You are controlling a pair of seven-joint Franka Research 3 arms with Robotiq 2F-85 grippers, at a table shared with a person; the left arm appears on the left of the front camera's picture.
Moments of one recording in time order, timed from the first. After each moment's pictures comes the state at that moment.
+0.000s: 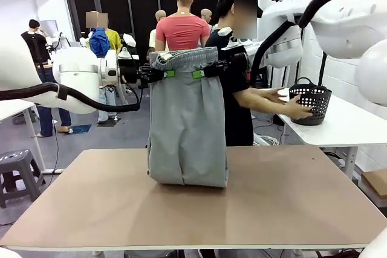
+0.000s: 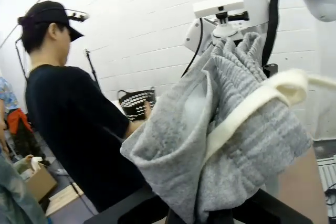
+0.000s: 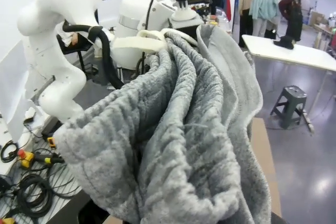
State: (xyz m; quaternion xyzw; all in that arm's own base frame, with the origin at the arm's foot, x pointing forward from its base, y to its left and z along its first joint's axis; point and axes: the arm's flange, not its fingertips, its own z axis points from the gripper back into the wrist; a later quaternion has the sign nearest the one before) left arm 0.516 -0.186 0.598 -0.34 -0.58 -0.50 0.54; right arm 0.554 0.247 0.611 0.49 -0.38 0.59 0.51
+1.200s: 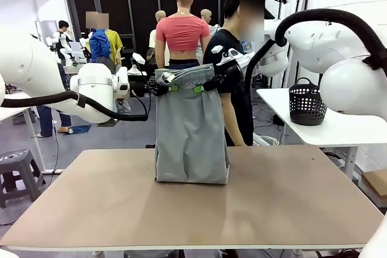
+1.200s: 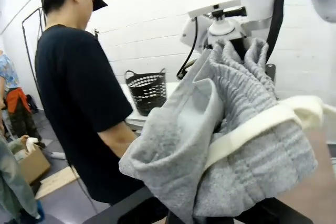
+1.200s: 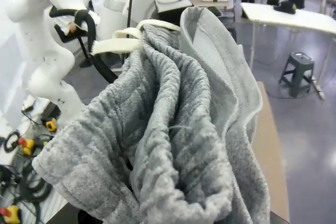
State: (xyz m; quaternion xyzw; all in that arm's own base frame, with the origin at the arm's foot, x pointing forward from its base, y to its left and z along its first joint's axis) left arm 0.567 -0.192 0.530 -0.37 -0.56 -0.47 0.57; right arm 0.625 0.250 0.551 0.49 -0.32 0.59 0.56
